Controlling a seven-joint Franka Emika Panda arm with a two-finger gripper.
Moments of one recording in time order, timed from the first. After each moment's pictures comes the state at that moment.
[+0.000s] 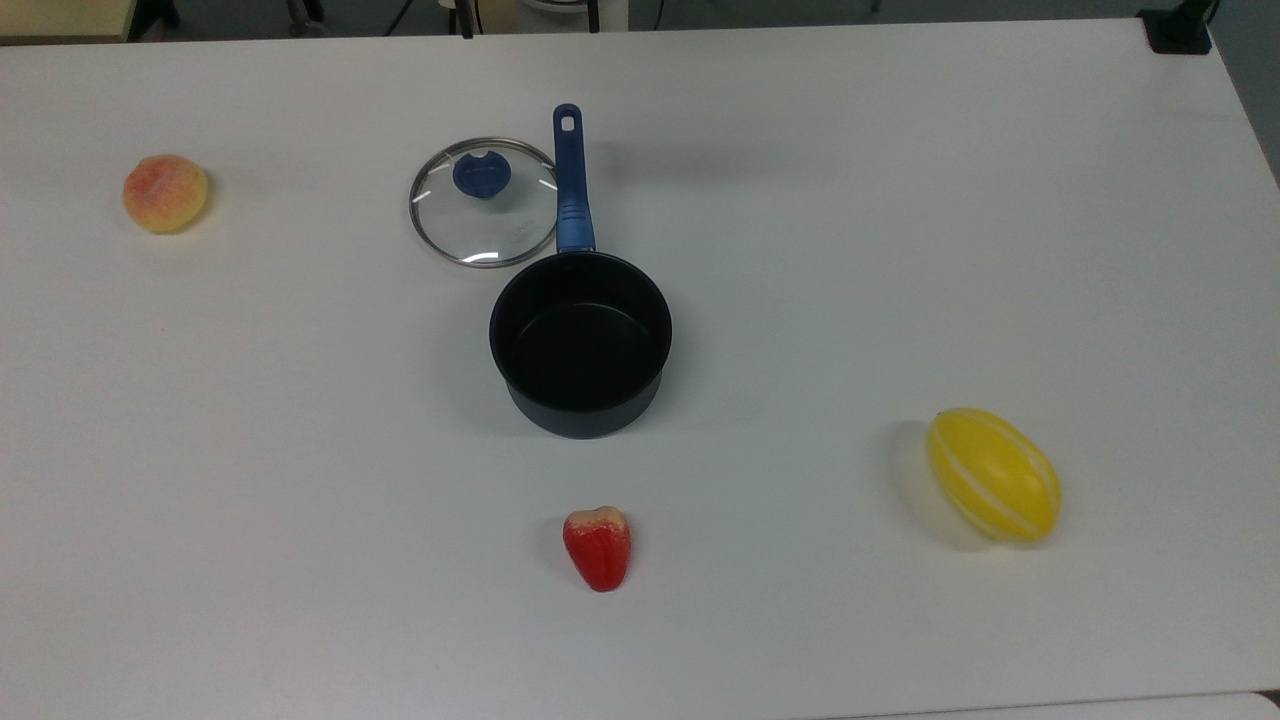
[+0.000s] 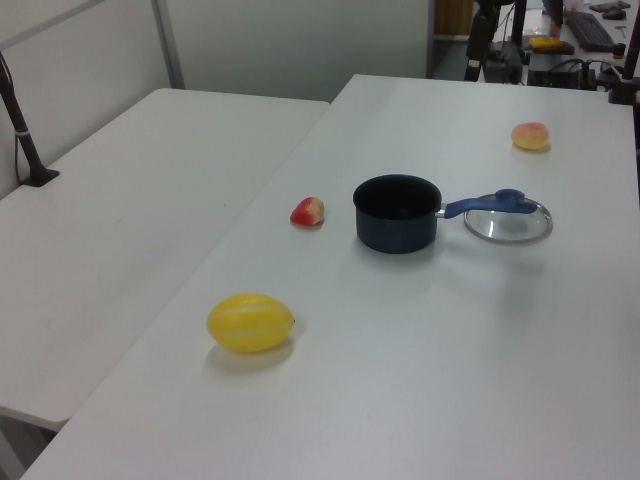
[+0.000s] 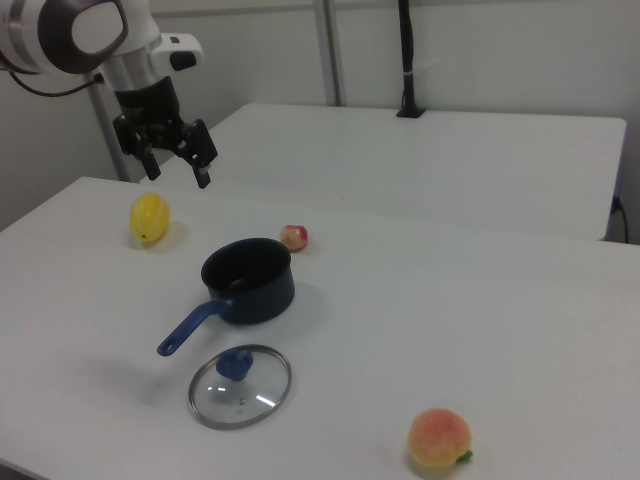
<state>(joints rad) 0.04 -0.03 0.04 -1.64 0.02 1.74 -0.04</state>
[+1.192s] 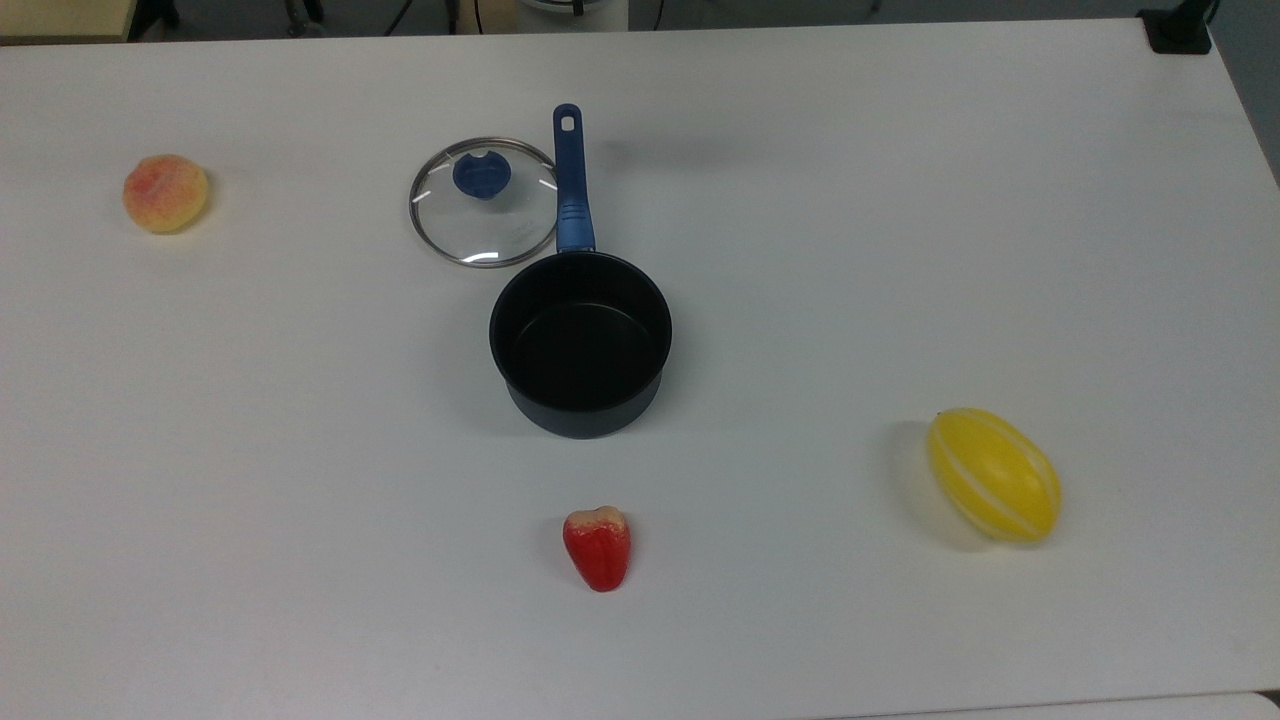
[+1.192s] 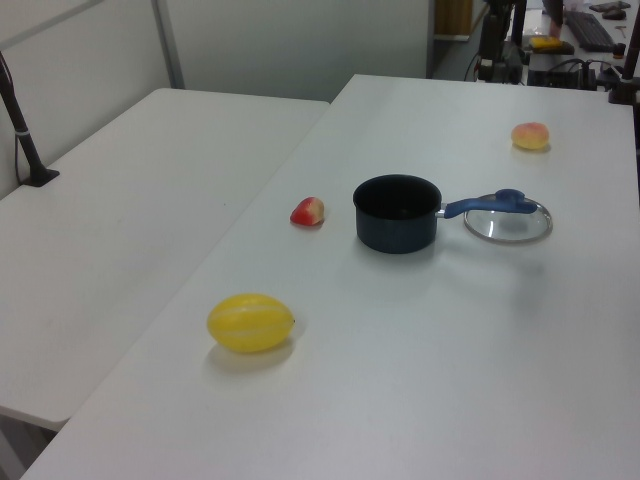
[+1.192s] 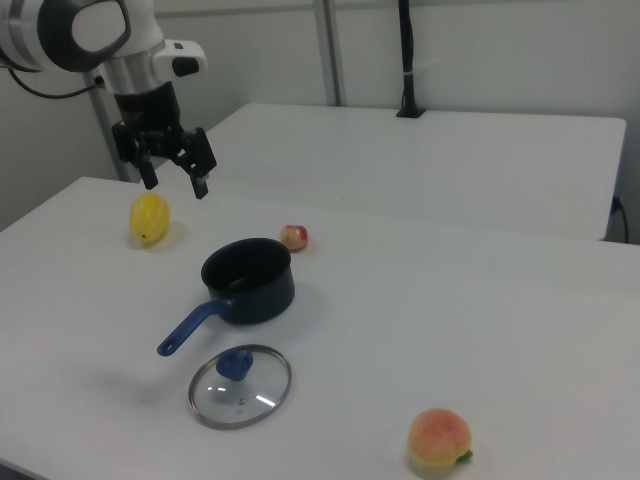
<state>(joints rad) 0.04 -0.04 0.02 -1.65 0.02 1.66 -0.04</state>
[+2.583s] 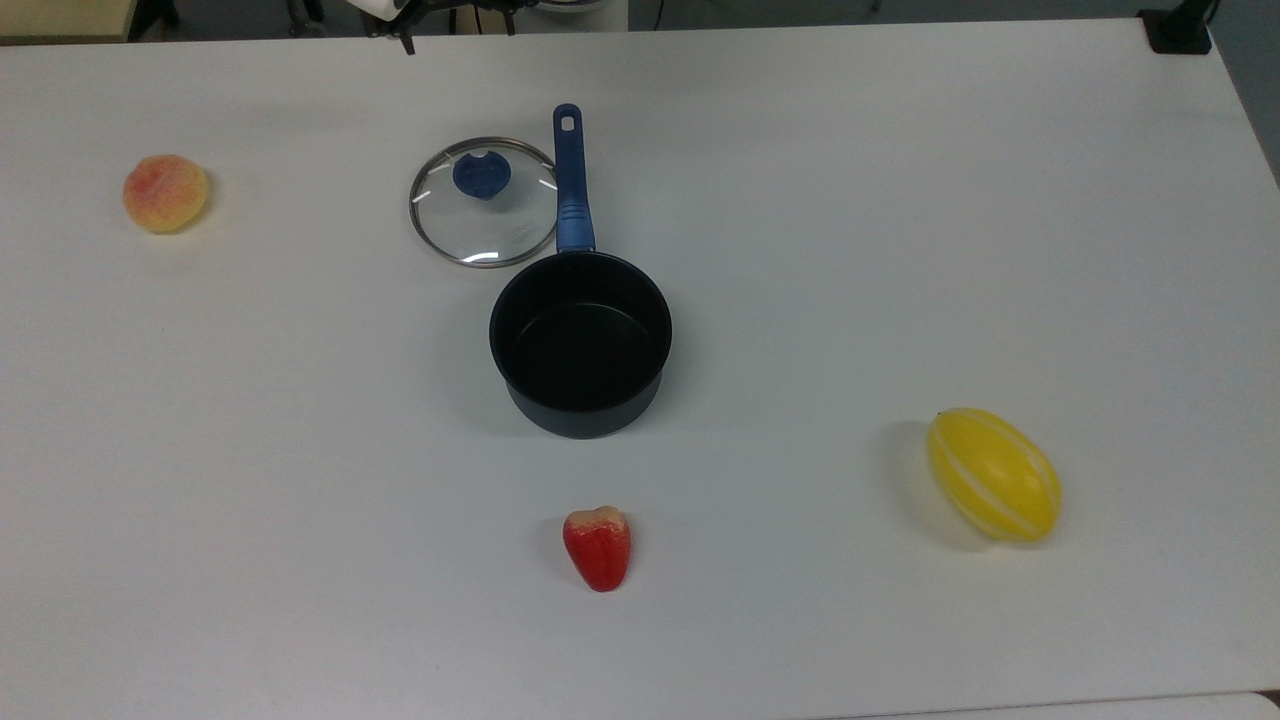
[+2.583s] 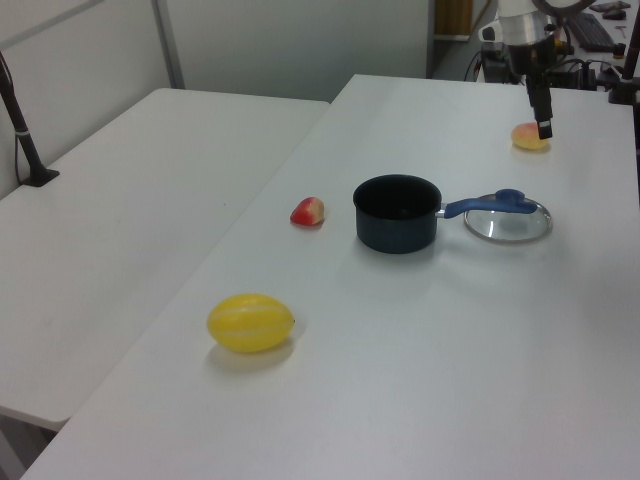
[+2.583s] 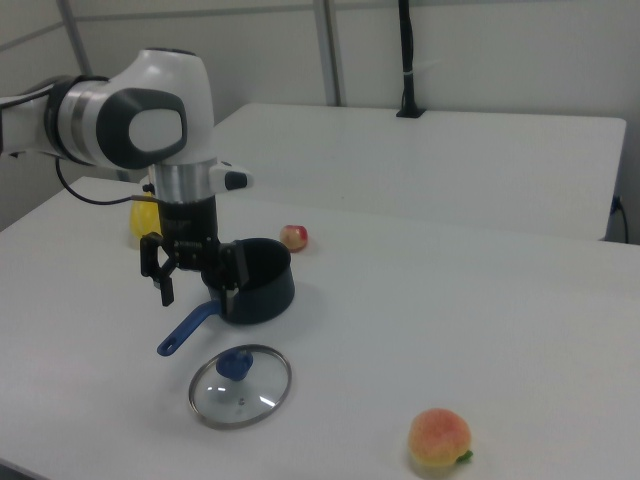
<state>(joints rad) 0.01 -0.07 -0.06 -1.96 -0.06 1.64 -0.33</state>
